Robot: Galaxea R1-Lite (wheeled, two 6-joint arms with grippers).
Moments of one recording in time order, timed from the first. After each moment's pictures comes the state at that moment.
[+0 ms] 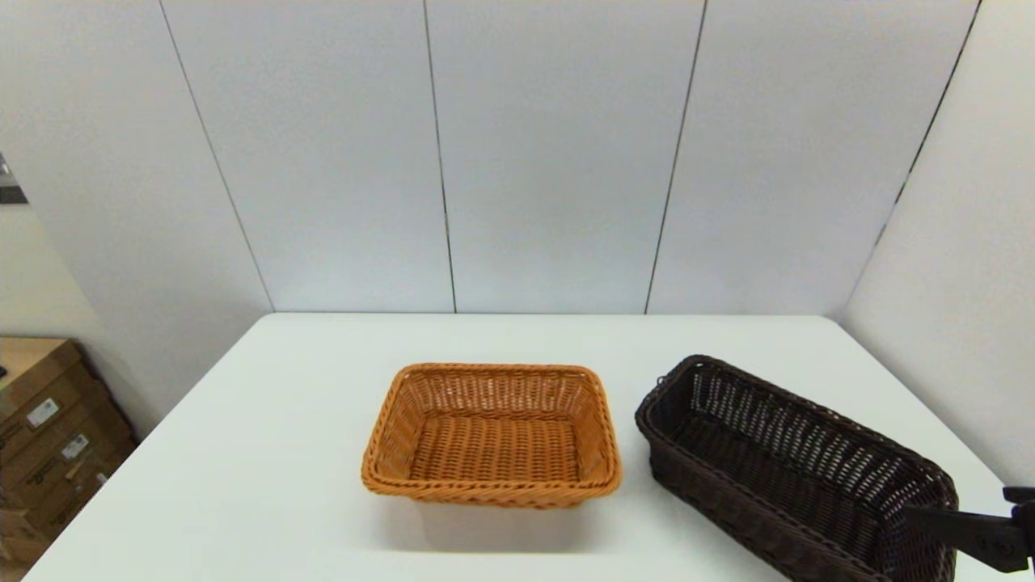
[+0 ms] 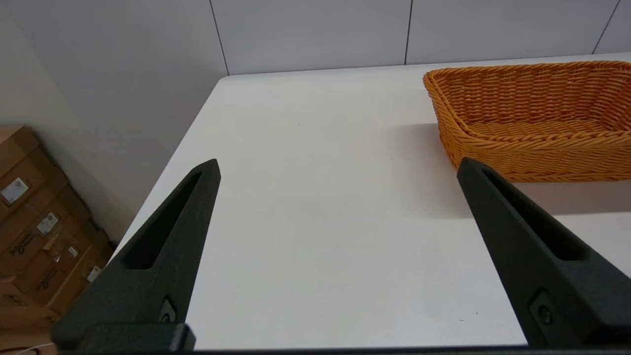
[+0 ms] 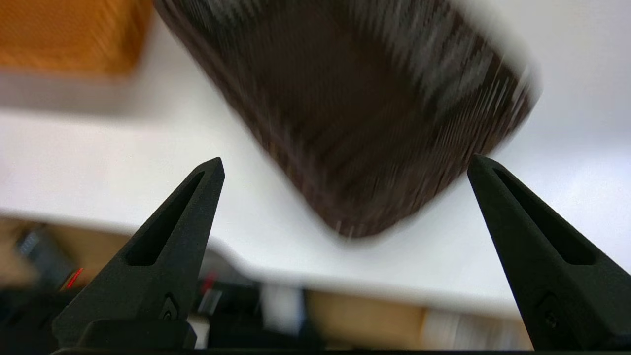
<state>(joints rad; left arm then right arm) 0.00 0.00 0.00 0.01 0.00 0.03 0.10 1.01 -0.63 0.40 0.03 0.07</state>
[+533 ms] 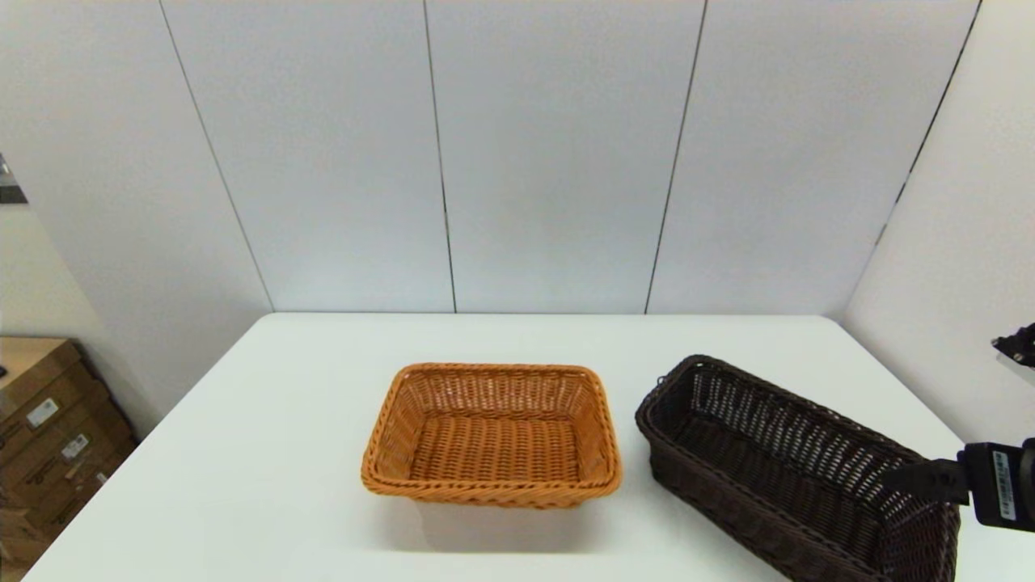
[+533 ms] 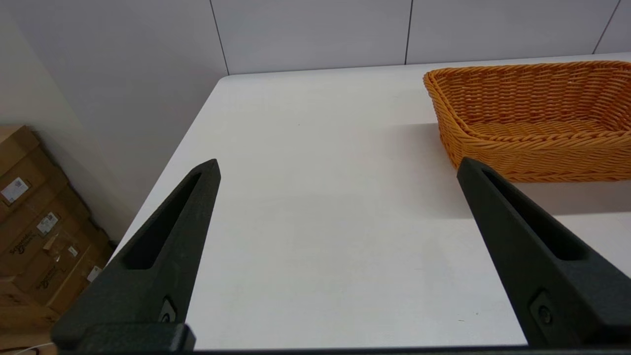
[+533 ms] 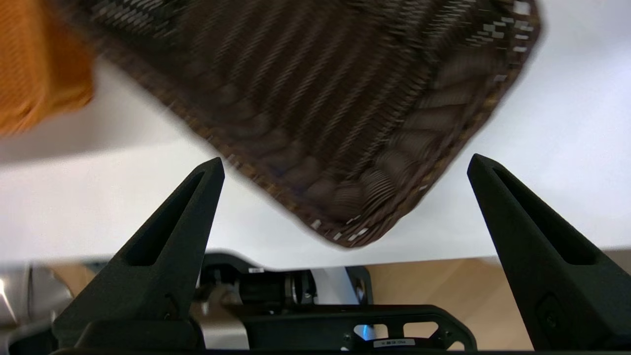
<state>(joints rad) 0.00 0.00 0.00 0.01 0.00 0.03 0.02 1.23 -0.73 0.45 -0.01 0.24</state>
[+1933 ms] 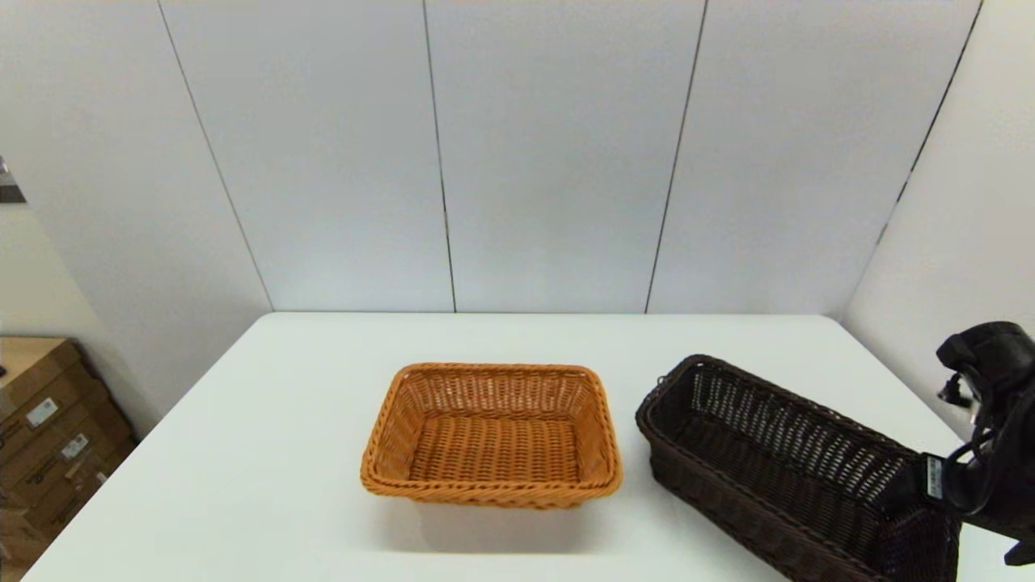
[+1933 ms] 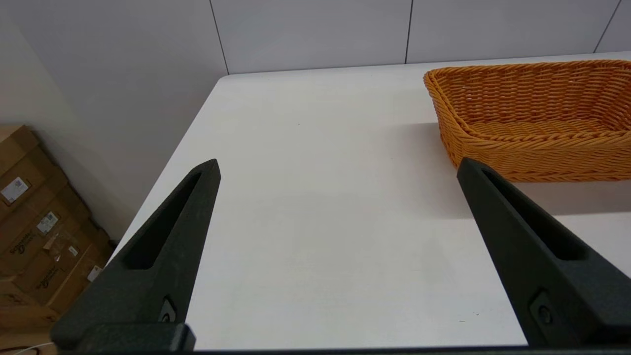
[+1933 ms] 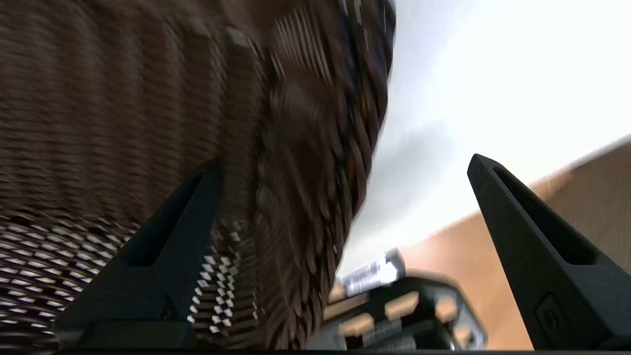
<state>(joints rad) 0.00 0.00 0.00 0.01 0.00 0.03 -0.18 1.72 -0.82 0.51 -0.13 0.38</state>
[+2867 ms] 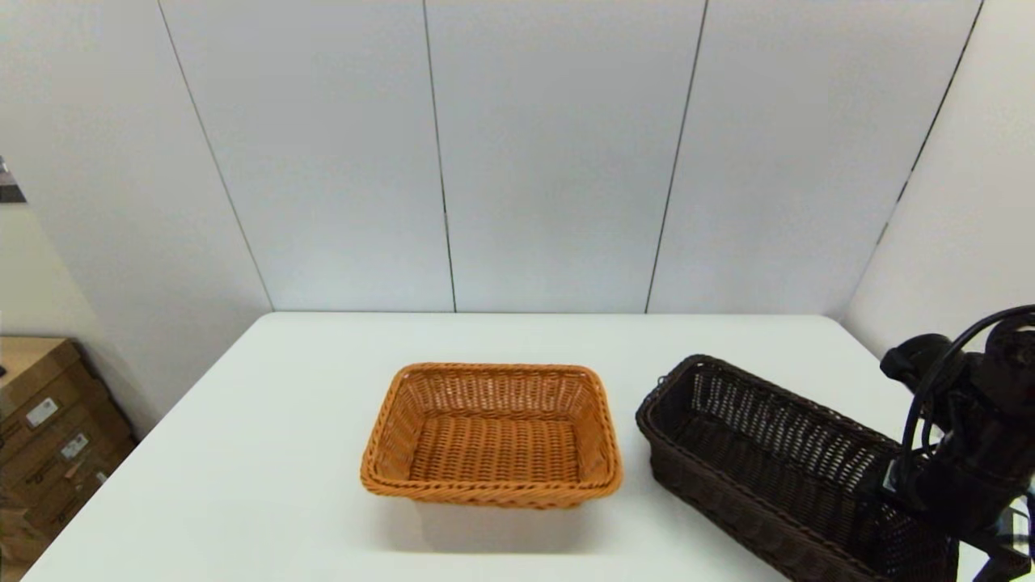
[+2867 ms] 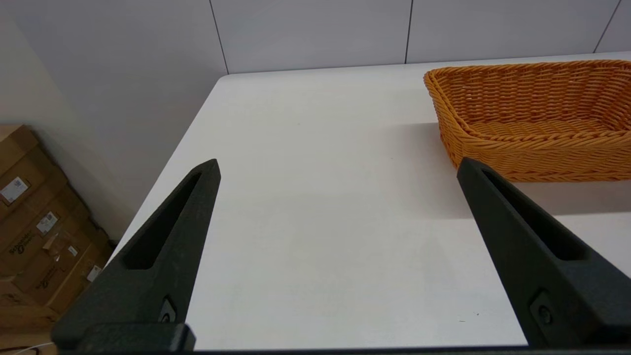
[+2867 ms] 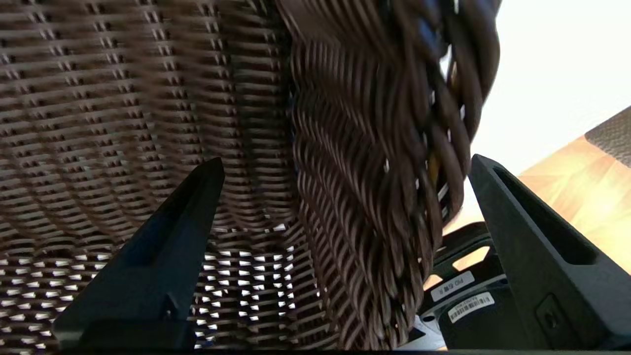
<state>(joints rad) 0.00 0.00 0.00 0.01 0.00 0.03 -0.12 1.86 -0.90 0.60 -0.09 0.67</state>
